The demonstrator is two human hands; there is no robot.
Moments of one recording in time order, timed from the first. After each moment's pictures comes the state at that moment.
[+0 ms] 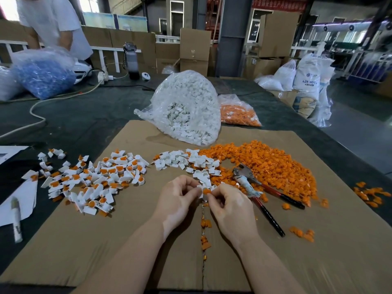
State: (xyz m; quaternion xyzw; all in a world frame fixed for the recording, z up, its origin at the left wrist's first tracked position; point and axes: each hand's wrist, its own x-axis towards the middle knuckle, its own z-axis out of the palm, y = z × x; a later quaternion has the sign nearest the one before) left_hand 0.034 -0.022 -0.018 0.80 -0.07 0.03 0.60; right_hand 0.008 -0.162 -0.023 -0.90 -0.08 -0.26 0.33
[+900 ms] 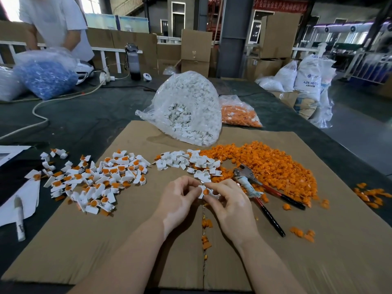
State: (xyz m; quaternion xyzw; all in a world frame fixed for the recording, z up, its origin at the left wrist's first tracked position) left_hand 0.033 -0.020 -0.013 0.82 -0.09 0.04 0.56; right_hand 0.007 -0.162 -0.017 -0.88 -0.14 -0.25 0.37
